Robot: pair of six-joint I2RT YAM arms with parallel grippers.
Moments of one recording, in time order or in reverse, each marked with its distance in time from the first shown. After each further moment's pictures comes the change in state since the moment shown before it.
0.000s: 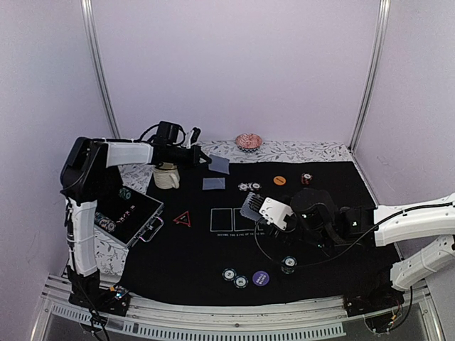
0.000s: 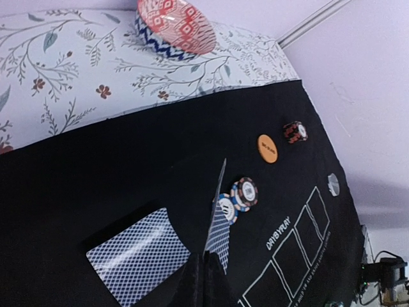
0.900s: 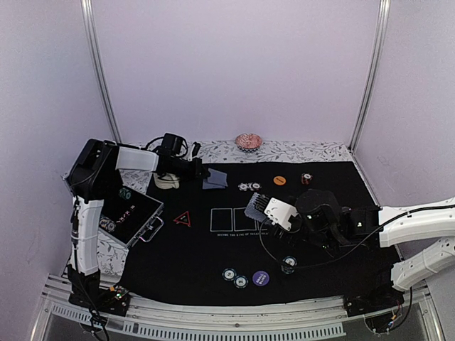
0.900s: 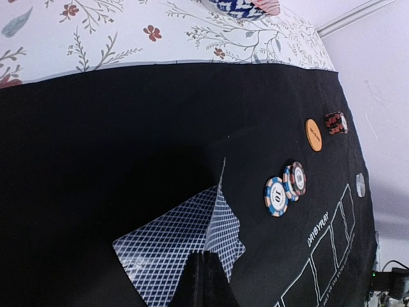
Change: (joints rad) left arm 0.001 0.122 -0.005 0.005 -0.052 -0.034; right arm -0.005 -0.041 -0.029 -0.021 0.002 0.016
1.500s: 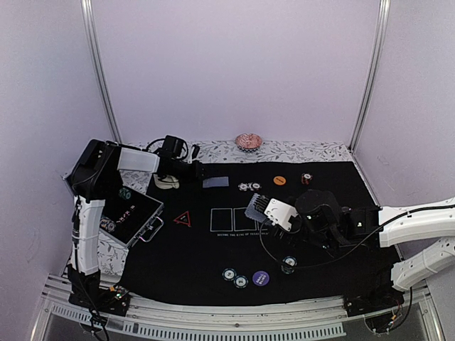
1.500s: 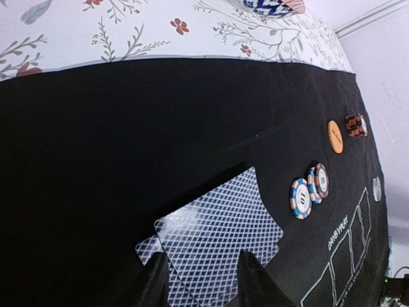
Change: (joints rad) left arm 0.000 0.021 -0.001 -0.009 -0.054 0.006; right arm 0.000 0.000 0.000 -0.010 -0.001 0.000
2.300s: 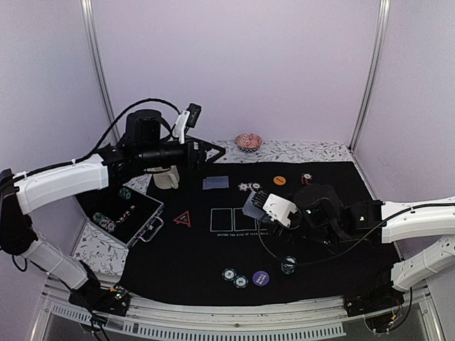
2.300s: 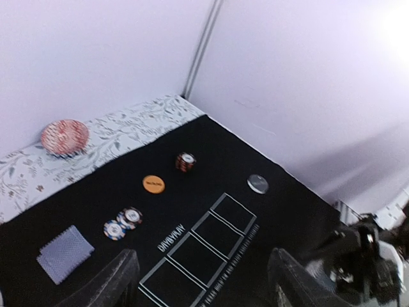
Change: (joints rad) left arm -0.314 -0.782 -0.348 0.094 -0.182 0.137; right arm 0.003 0.000 0.059 -0.077 -0.031 0.025
